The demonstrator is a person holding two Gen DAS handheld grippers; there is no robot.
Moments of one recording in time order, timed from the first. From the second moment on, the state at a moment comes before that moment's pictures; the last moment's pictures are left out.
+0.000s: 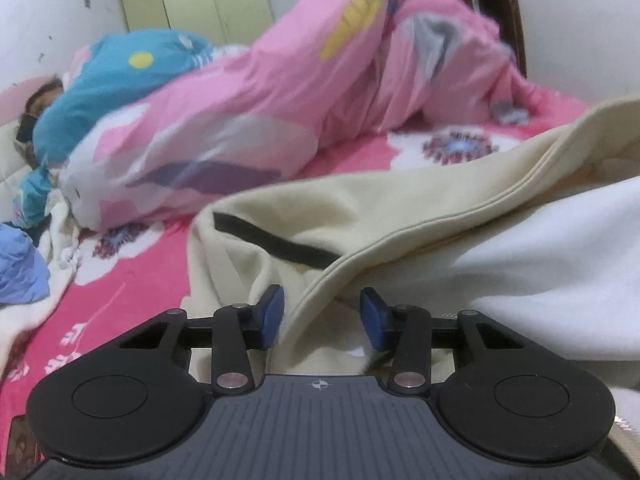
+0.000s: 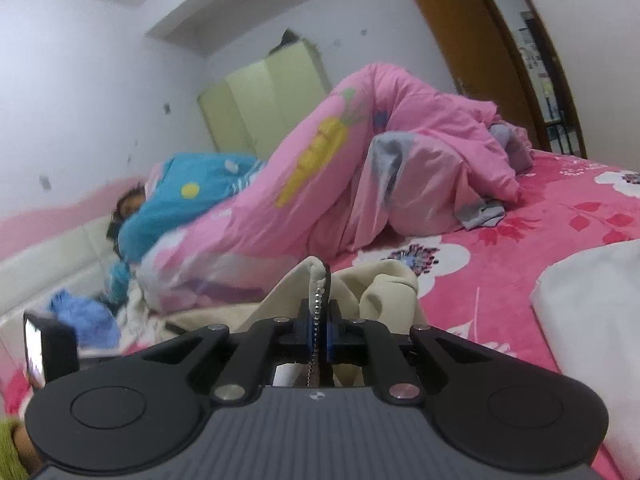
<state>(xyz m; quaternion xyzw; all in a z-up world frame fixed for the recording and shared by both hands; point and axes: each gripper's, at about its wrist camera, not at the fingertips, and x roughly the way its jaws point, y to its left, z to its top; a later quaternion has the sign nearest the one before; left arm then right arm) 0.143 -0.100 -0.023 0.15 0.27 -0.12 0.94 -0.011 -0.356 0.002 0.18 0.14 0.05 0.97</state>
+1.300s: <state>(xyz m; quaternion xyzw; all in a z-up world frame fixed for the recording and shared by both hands) -0.082 -0.008 0.209 -0.04 -0.21 -0.06 0.98 -0.184 -0.255 0.177 -0.06 -0.26 -0.14 0.95</state>
